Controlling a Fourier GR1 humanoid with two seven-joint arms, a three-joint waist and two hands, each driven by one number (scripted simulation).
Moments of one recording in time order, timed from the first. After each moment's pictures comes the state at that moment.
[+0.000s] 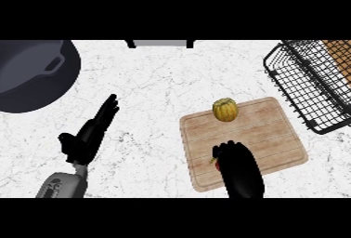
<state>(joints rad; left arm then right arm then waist) -0.13 0.19 -0.13 -1.34 0.10 -0.04 -0.10 -0.04 -0.21 0.63 -1.68 1.30 0.18 0.51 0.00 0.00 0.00</state>
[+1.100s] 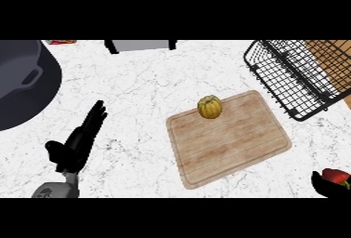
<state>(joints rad) -0.06 0.18 -0.06 -1.36 0.09 -0.04 -0.11 0.26 -0.19 -0.16 -1.89 1.08 -0.03 0.87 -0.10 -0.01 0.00</state>
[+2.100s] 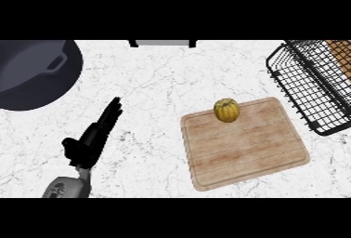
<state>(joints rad) -0.10 0.14 -0.11 -1.37 0.05 -0.07 -0.09 -0.28 -0.60 -0.54 -1.97 0.72 0.15 1.04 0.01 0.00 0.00</state>
